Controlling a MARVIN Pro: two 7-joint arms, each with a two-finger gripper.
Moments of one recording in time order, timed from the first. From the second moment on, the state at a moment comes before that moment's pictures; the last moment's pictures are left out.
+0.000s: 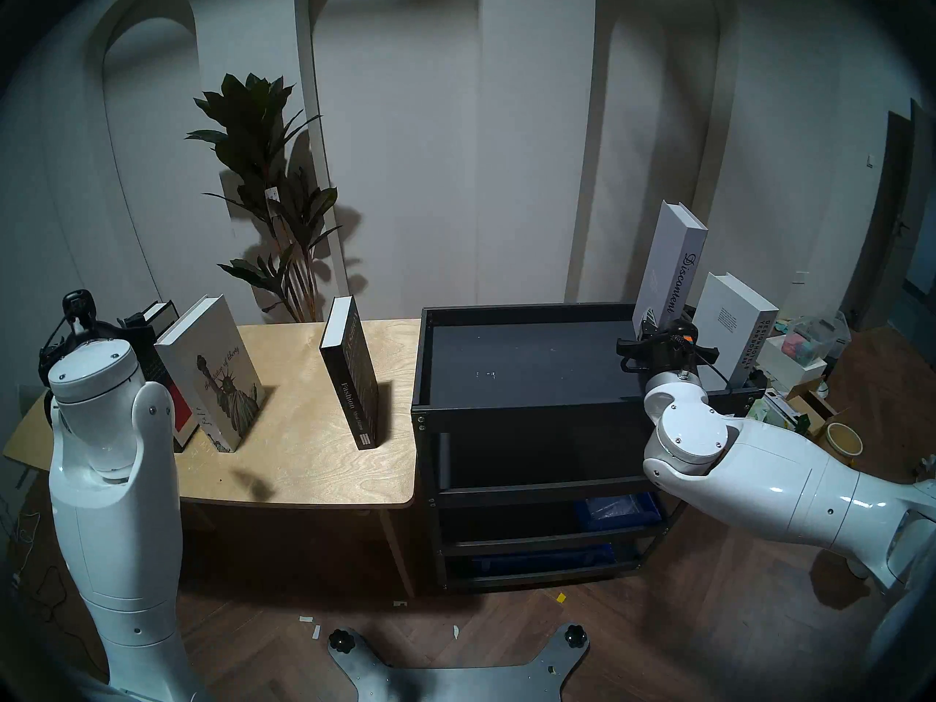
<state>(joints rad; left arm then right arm) 1.57 -1.39 -1.77 -2.32 -0.16 0.96 0.80 -1.01 -0.45 0.54 -1.72 0.89 -0.40 -0.90</state>
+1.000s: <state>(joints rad) 1.75 -1.28 -1.66 -2.39 -0.11 0.90 0.71 -1.04 -0.18 0.54 -1.75 1.01 -0.45 -0.56</state>
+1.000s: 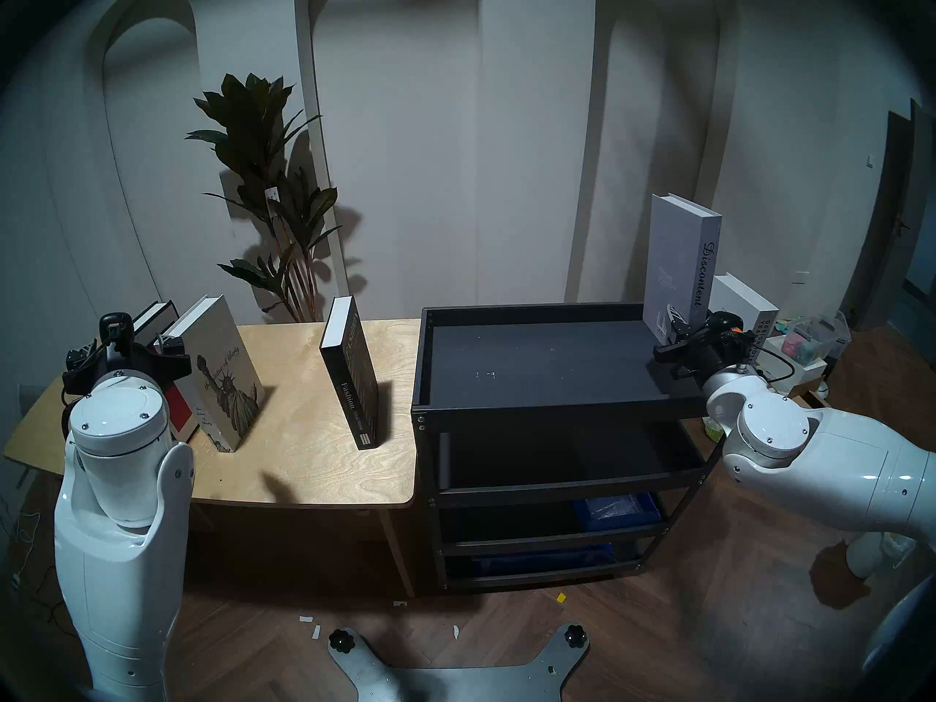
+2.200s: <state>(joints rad) 1.99 -1.07 -1.60 -2.35 0.07 0.61 0.68 -1.01 -0.22 0.56 -1.47 1.33 -0.49 0.08</state>
